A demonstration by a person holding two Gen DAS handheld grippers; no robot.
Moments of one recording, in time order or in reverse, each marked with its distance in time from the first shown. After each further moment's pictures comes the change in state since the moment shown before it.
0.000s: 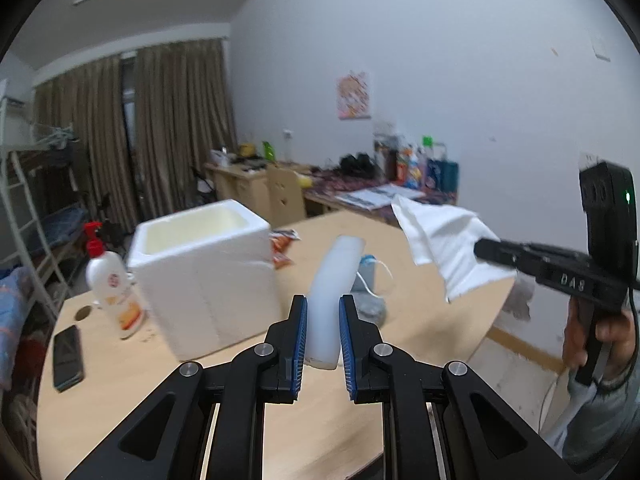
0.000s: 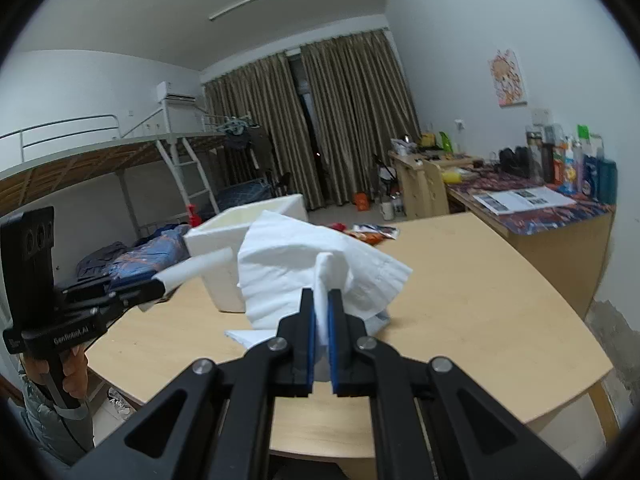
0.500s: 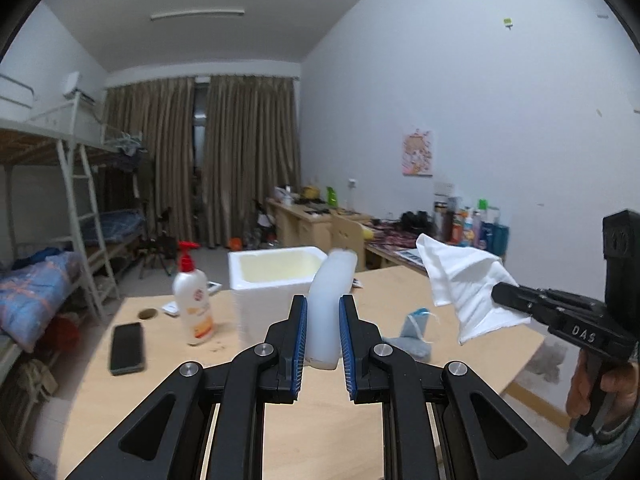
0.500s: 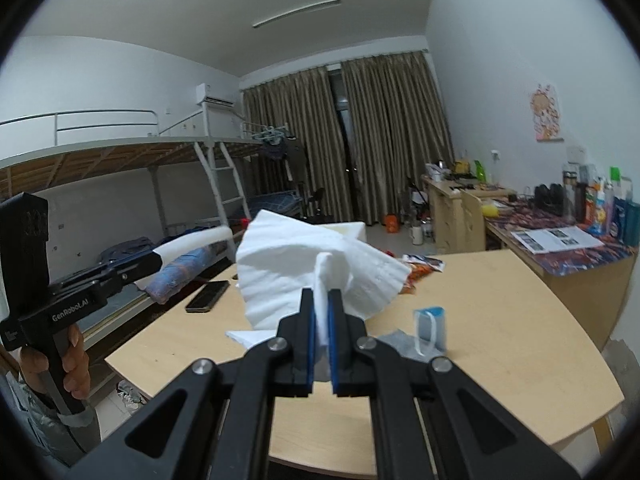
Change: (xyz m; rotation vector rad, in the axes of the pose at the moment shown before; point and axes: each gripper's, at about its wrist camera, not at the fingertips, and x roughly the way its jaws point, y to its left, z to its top) left arm -0.076 0.034 0.002 -0.116 -0.172 0.206; right arm -0.001 0.058 0.021 -0.095 -0.056 0.094
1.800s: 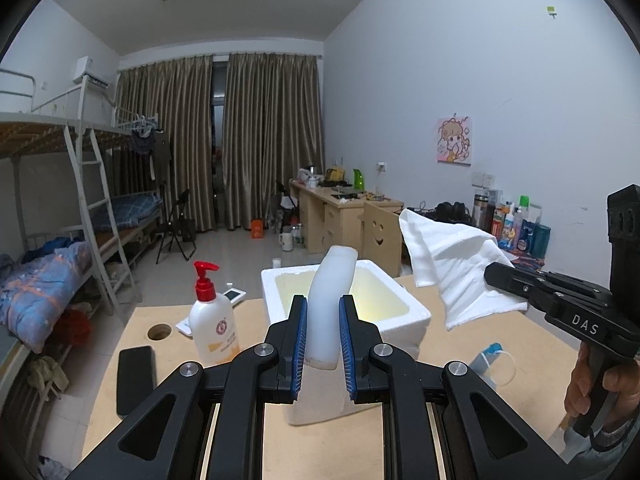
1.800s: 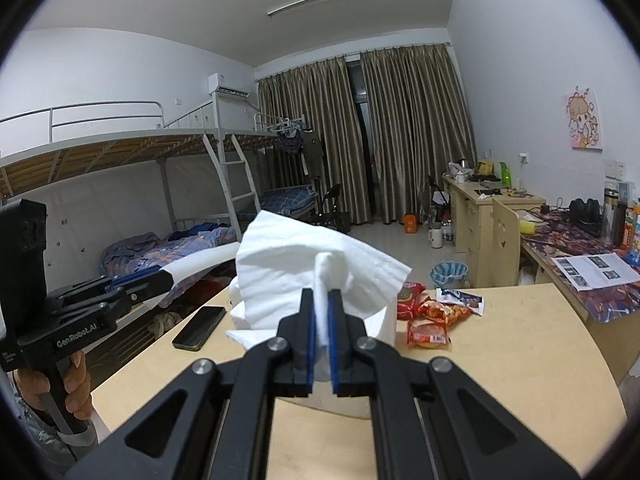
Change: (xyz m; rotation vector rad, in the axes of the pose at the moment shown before) left arm 0.130 0.064 0.051 -0.030 0.093 0.061; right arm 0.118 0.000 0.055 -0.025 0.033 0.053
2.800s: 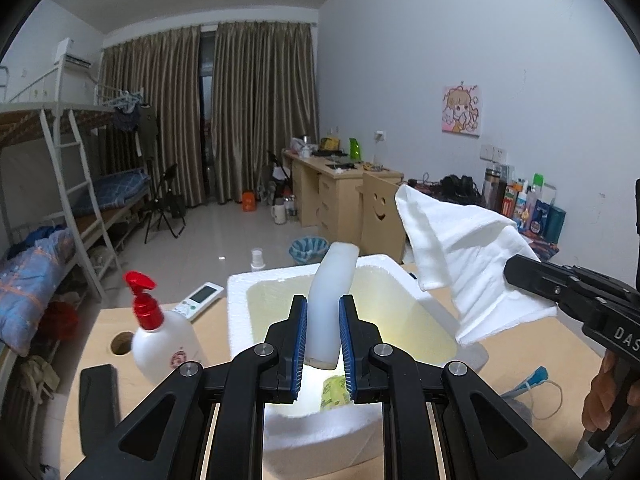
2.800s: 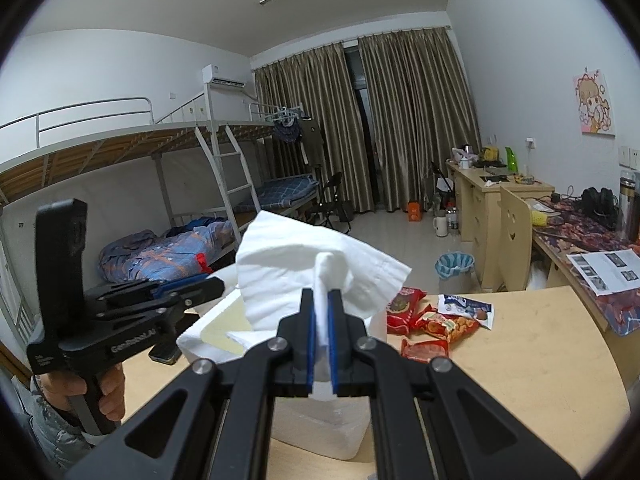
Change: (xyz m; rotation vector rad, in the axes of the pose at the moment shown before) left arm 0.132 0.002 0.013 0.007 0.120 -0.028; right arm 0.056 -0.029 0.020 0.029 0.051 0.020
